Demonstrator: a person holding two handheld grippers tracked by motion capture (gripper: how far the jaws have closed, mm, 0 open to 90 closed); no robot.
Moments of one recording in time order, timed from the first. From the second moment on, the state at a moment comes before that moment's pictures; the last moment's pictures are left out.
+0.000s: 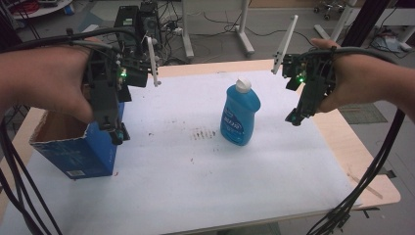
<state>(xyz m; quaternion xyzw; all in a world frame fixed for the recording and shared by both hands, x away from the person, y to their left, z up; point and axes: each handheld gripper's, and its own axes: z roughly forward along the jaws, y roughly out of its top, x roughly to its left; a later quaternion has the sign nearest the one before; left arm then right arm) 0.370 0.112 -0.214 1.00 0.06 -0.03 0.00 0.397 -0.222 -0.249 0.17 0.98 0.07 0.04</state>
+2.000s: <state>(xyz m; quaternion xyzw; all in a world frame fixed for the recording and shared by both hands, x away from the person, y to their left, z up) 0.372 0.124 -0.218 1.00 0.06 -0.03 0.01 0.394 -0.219 -0.387 0.41 0.82 0.39 0.09</state>
